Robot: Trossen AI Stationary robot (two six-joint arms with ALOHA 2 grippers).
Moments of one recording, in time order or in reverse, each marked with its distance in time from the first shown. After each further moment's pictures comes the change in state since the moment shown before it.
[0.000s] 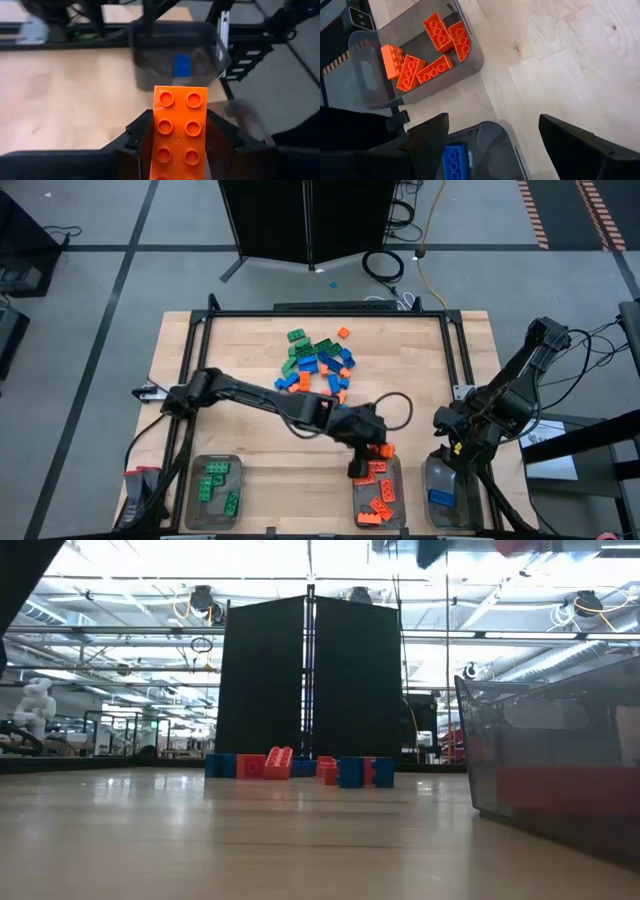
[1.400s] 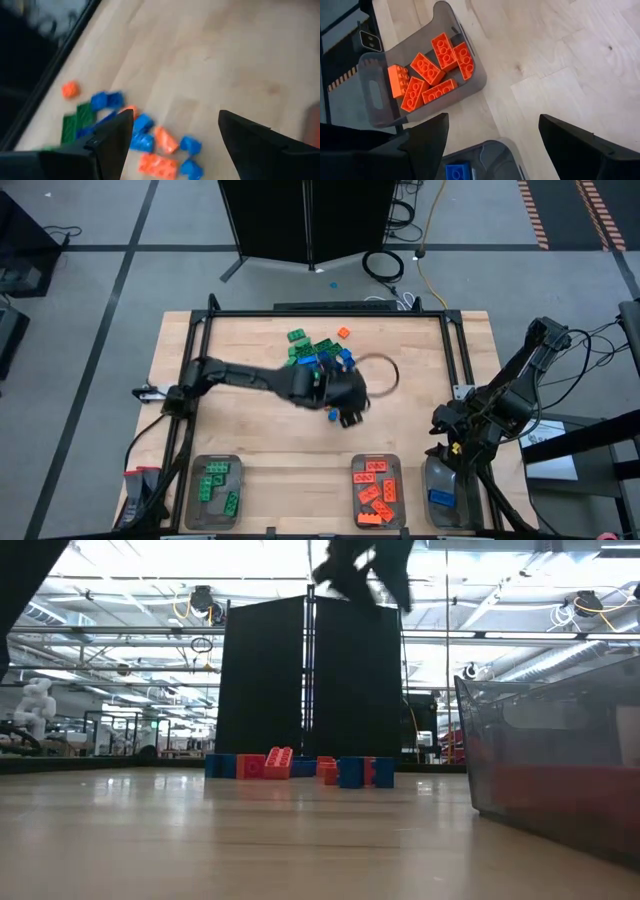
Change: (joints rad) left arm 0.132 -0.091 0.045 -0.537 -0.538 -0.217; right arm 0.000 0.001 0.000 0.035 0.082 0.002
